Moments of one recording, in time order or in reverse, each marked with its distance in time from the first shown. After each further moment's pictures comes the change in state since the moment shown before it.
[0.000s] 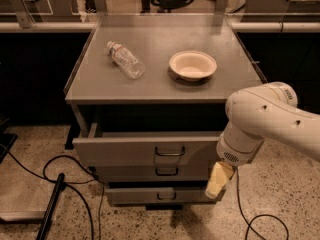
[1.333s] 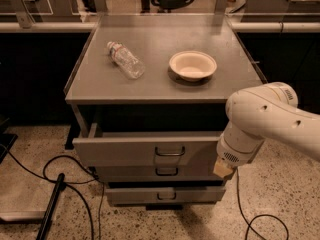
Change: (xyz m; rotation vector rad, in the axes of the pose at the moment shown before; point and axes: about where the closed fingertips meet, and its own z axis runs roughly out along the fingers) arm 0.000 0.000 0.000 0.000 0.000 0.000
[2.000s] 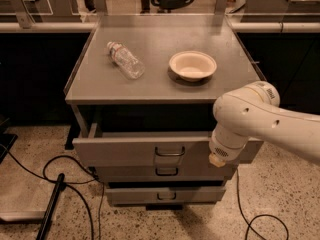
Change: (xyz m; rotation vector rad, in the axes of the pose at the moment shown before) arm -0.015 -0.025 0.017 0.080 0.017 0.037
